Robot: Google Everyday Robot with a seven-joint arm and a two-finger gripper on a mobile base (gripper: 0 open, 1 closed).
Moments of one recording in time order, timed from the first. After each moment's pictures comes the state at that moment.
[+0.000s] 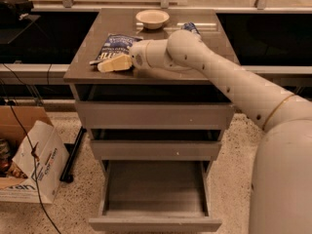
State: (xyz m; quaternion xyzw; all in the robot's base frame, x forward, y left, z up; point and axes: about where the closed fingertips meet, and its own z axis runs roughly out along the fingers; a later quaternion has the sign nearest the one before) arm 0.768 0.116 0.852 -0.38 0.71 0.32 0.50
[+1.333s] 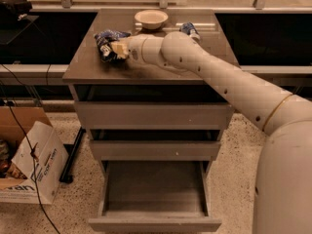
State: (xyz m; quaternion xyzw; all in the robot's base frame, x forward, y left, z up) arm 0.793 0.118 0.877 -0.33 0.70 0.28 0.57
